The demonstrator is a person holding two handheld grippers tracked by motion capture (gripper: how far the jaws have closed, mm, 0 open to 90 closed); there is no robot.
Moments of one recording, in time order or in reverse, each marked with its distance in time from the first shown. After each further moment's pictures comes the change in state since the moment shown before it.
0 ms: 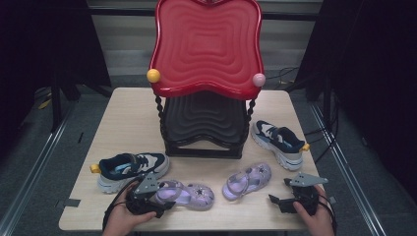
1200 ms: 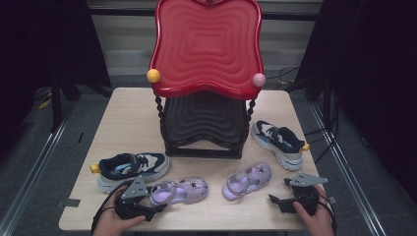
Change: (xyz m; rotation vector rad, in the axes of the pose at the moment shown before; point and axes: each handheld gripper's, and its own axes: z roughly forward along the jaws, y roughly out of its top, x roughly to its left) left arm 0.004 -0.023 -0.019 -0.033 -0.027 -0.014; right arm 0.000 0.000 0.000 0.000 0.000 0.000
